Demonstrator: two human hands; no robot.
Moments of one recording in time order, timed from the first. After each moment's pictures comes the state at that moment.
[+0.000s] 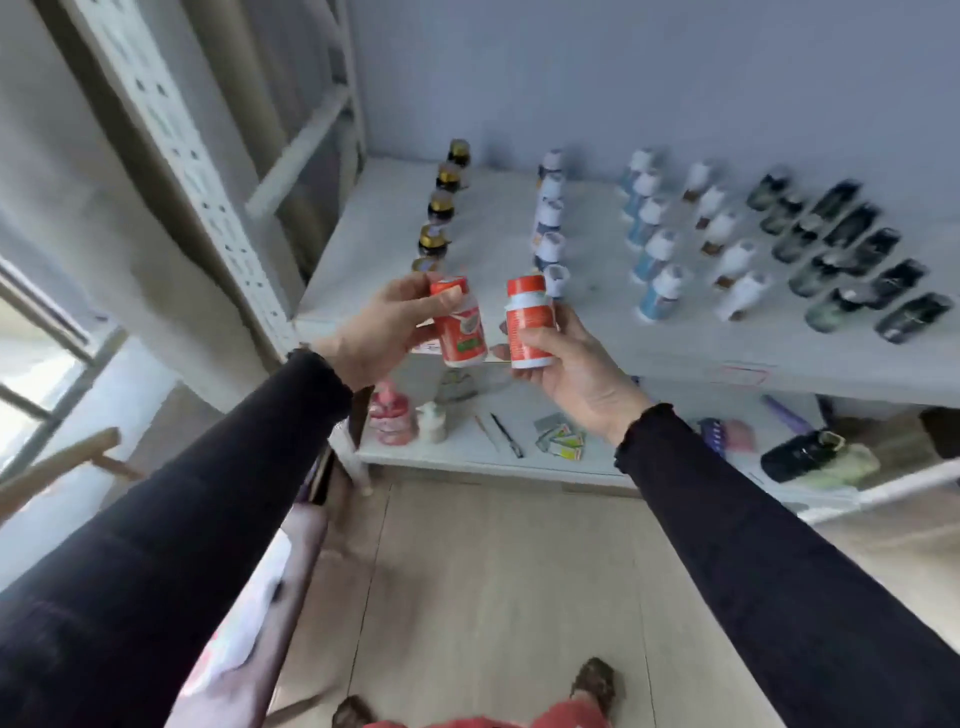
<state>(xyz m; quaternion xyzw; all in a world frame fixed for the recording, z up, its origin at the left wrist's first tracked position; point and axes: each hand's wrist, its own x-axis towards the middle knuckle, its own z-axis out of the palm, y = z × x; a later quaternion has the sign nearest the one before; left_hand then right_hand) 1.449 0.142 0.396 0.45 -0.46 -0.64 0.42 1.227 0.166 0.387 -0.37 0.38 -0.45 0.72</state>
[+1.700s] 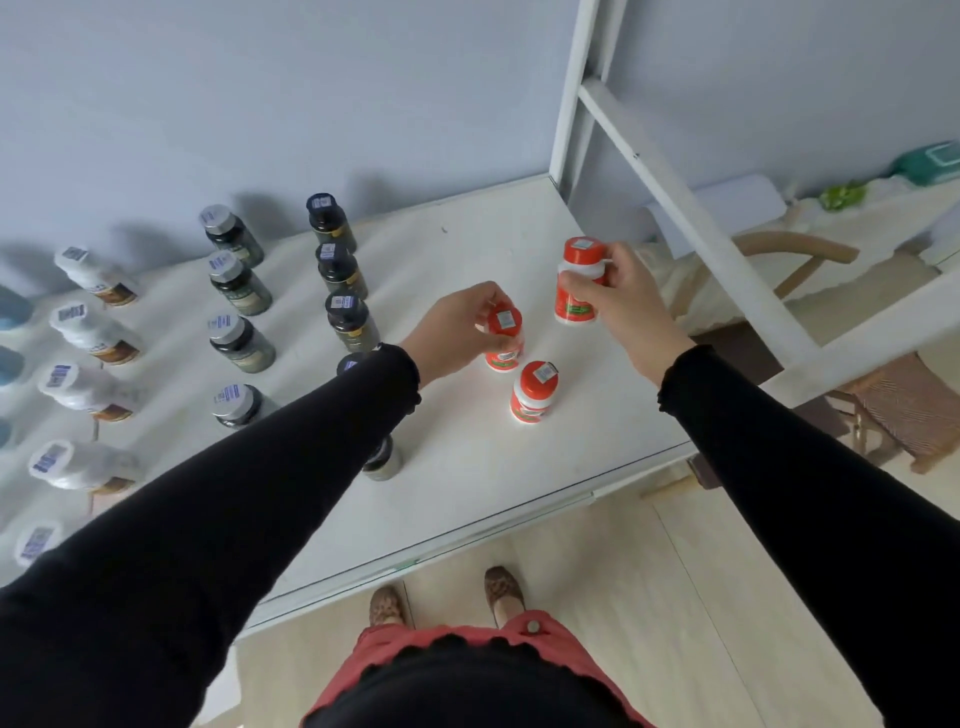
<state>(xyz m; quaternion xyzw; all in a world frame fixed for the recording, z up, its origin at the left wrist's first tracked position) 0.538 -0.179 0.330 0.42 -0.78 -0.44 0.13 0.330 -0.104 0.351 -0.40 0.70 -0.46 0.38</state>
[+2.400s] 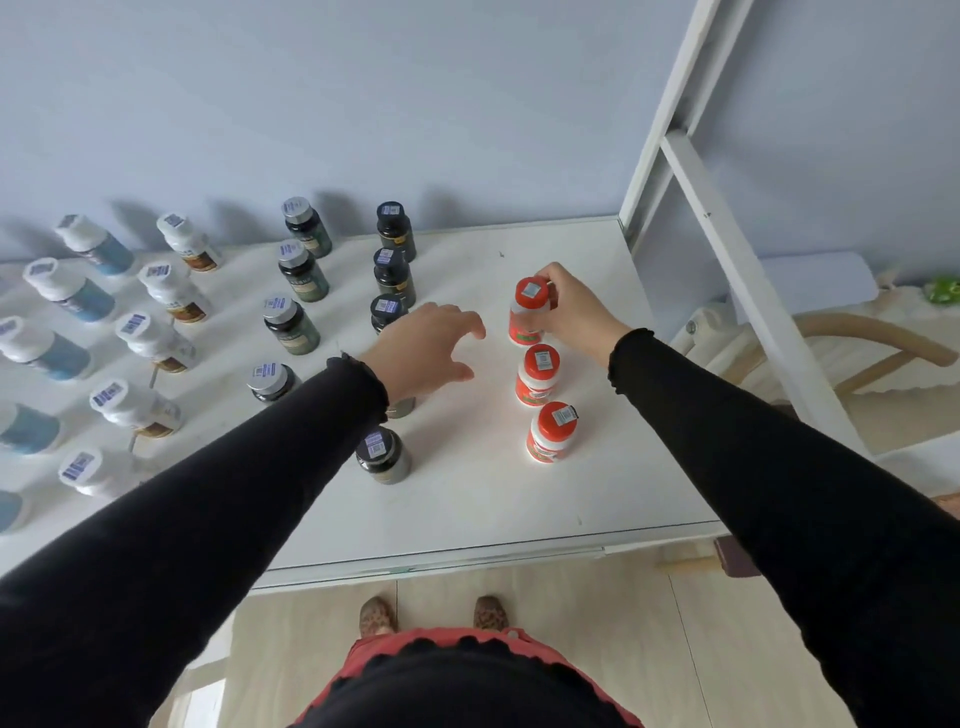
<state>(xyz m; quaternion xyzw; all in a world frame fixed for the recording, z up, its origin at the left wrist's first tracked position) 0.592 -0.177 0.359 0.48 -0.86 -0.18 0.00 0.367 -0.194 0.337 -0.60 0.65 -0.23 0.41</state>
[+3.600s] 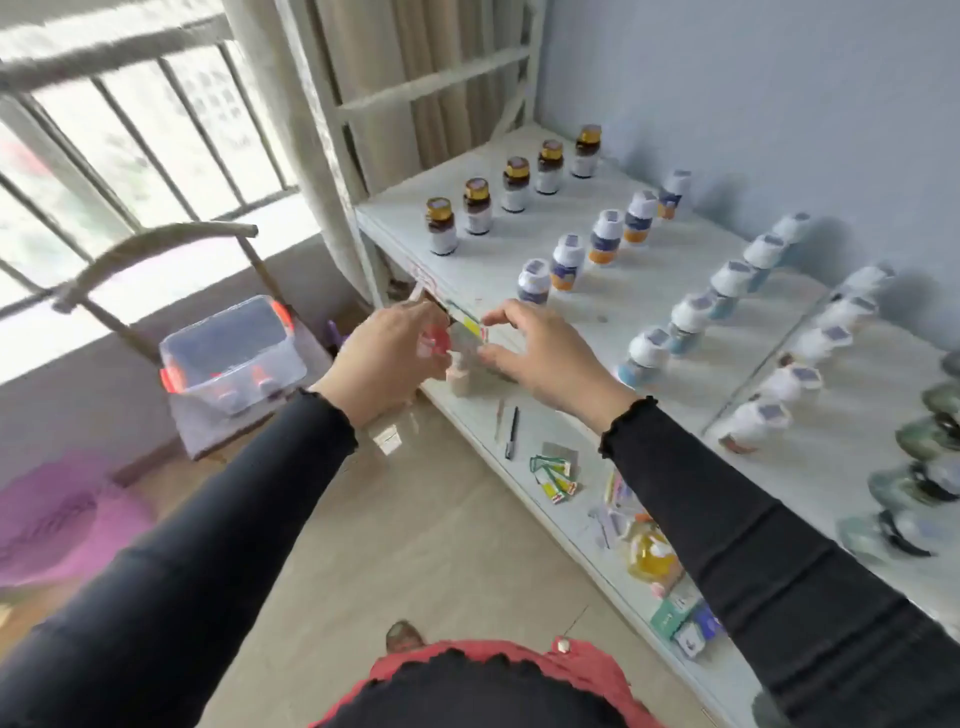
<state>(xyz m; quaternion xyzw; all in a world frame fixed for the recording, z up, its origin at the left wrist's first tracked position) 1.184 0.194 0.391 0.86 -0.46 -0.10 0.18 1.038 0.047 0.397 -0.91 0.21 -0.07 0.34</state>
